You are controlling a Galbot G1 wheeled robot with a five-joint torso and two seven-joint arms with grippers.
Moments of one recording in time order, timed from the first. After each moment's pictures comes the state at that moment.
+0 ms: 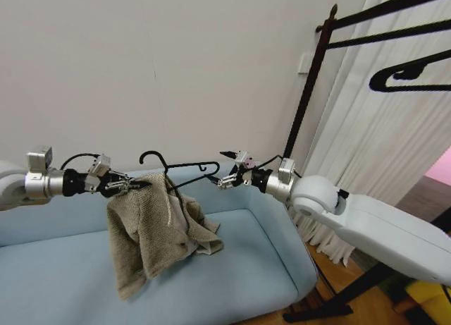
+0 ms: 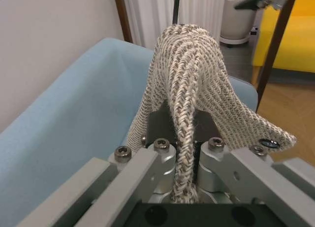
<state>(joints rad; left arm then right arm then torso) 1.22 0.01 -0.82 -1.77 -1.26 0.18 0.95 -0.02 0.51 -0.52 2.11 1.01 -0.16 -0.07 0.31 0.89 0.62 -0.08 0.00</state>
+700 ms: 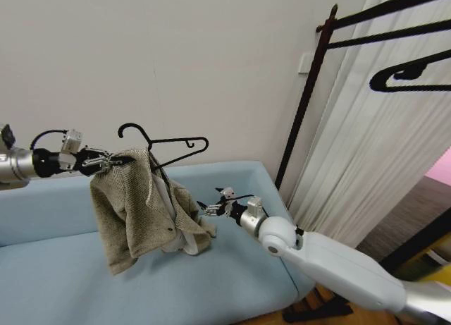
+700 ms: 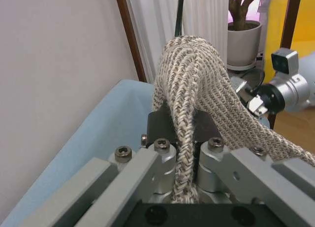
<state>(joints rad) 1.16 0.06 -0.88 -1.71 -1.37 0.13 1.00 -0.33 0.88 -0.52 2.01 1.11 -0.23 0.37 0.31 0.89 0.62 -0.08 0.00</state>
